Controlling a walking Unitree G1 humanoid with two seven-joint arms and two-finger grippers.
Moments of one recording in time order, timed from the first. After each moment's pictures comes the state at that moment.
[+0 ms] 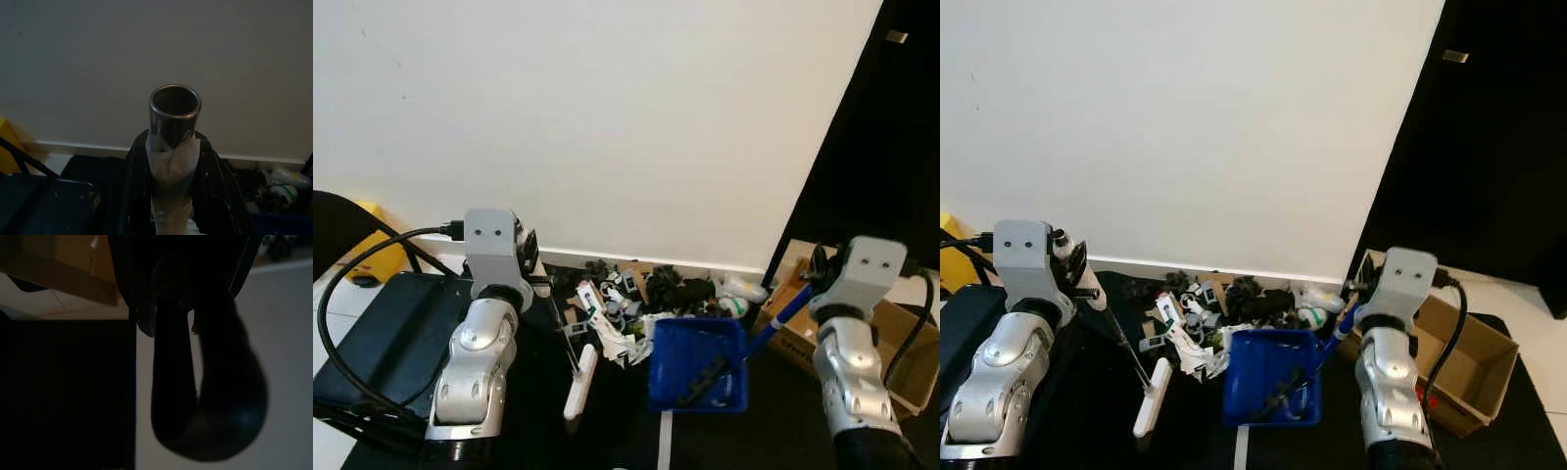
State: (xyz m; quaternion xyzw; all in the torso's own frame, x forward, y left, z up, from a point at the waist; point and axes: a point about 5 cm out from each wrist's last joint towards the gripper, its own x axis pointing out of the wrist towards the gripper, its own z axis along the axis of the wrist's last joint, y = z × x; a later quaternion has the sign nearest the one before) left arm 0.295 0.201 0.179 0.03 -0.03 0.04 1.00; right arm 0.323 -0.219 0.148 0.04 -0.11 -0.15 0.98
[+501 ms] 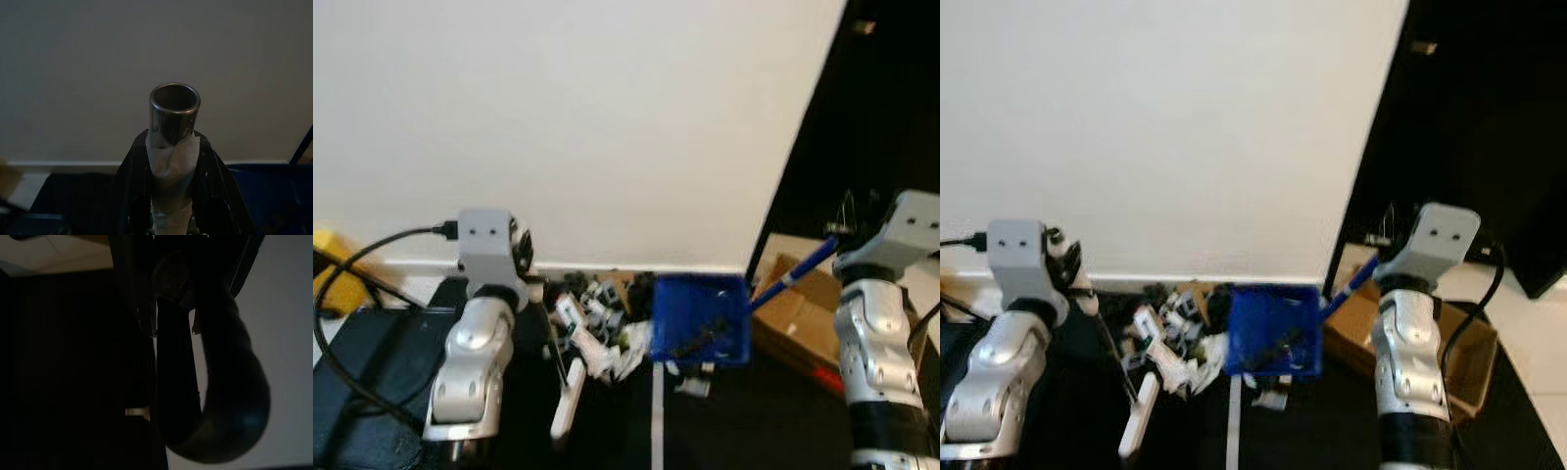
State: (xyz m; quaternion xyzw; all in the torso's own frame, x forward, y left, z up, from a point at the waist) left arm 0.296 0.201 0.181 0.03 -0.04 0.04 1.00; right arm 0.325 -0.220 0.205 0.06 -0.21 -0.11 0.97
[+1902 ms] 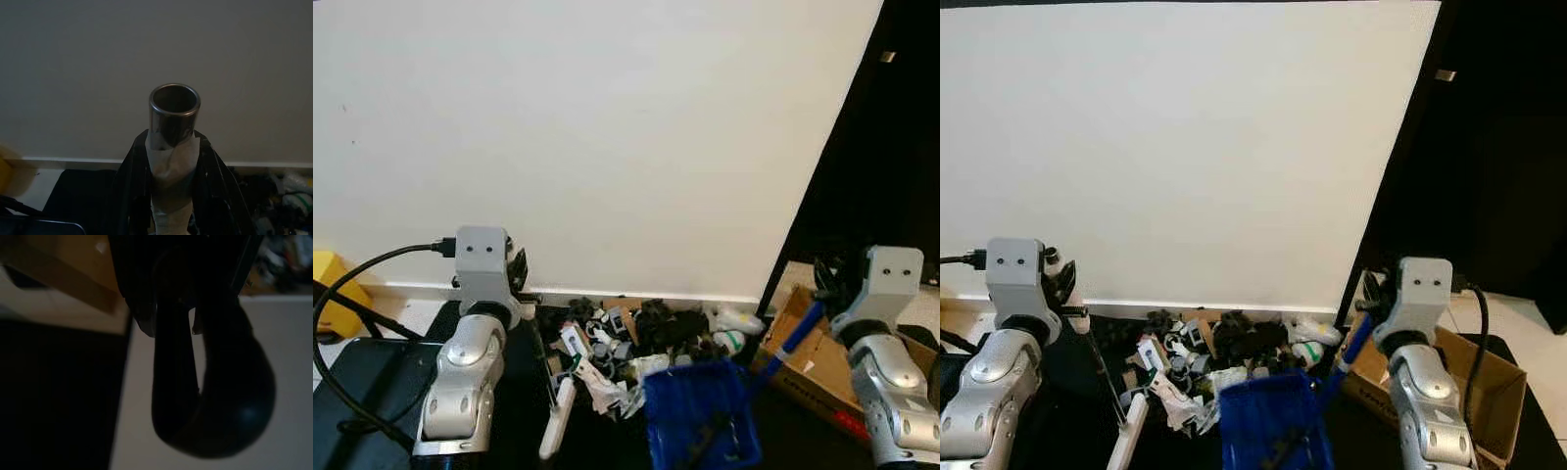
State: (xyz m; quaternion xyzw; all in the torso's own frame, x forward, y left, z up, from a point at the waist) left arm 0.286 0.218 0.158 0.05 0.01 0.05 1.00; right arm 0.289 -0.248 0.119 -0.04 0.02 -0.08 1.00
